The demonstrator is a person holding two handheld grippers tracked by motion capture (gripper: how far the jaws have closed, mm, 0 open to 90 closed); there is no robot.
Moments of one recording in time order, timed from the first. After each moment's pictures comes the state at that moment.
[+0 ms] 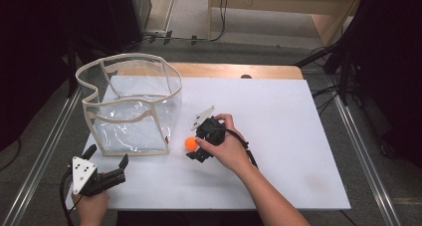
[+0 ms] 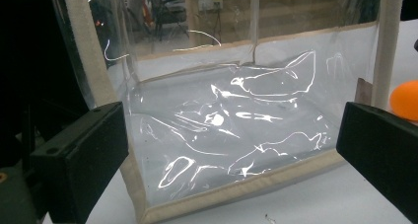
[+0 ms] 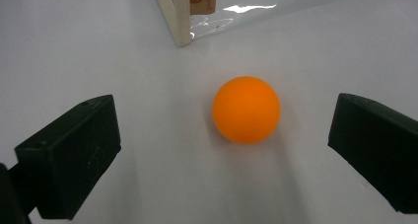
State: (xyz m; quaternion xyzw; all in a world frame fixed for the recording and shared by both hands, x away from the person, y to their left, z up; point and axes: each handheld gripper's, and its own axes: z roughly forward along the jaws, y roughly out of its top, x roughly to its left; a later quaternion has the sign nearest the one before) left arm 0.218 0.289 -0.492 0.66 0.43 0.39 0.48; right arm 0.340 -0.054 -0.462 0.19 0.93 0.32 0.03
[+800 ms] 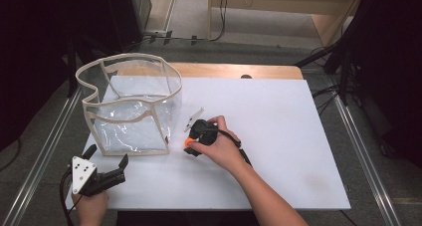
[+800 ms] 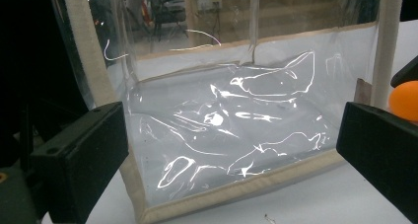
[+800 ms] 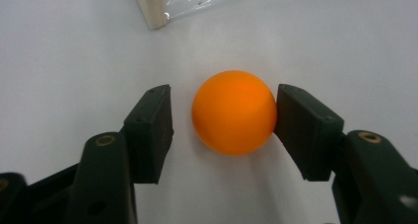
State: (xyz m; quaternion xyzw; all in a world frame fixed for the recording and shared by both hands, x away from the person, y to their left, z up) left arm 0.218 0.289 -0.491 0.66 0.43 0.39 0.48; right arm 0.349 -0.035 -0.478 0.20 0.94 0.27 0.04
